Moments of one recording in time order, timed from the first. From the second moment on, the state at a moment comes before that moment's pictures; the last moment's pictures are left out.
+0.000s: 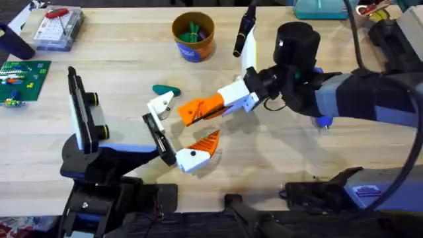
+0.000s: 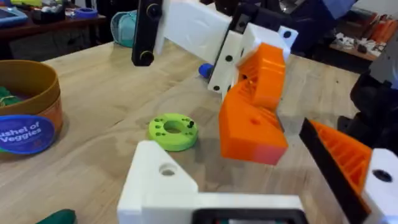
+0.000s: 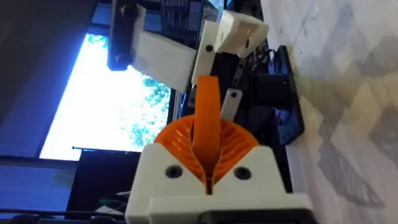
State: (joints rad) left arm -0.12 0.00 0.01 -0.07 0.93 -0.09; right arm 0.48 1.58 0.65 0.61 -1.49 1.08
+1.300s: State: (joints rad) left arm -0.12 0.00 0.01 -0.08 0.94 -0.09; right arm 0.57 1.61 0.65 0.60 -1.31 1.15
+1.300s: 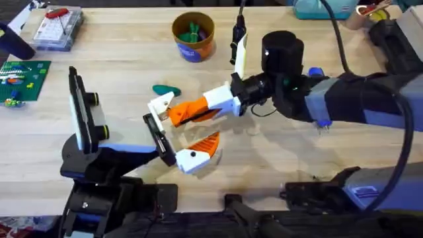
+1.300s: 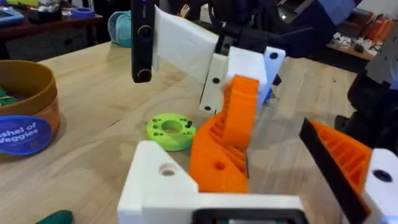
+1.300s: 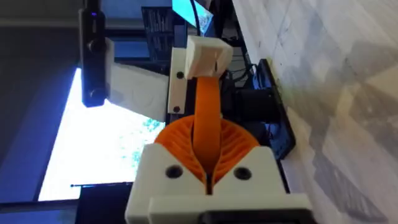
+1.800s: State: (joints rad) left arm -0.12 0.00 0.01 -0.08 0.95 -0.09; right arm 0.57 1.61 0.65 0.64 -1.31 1.26
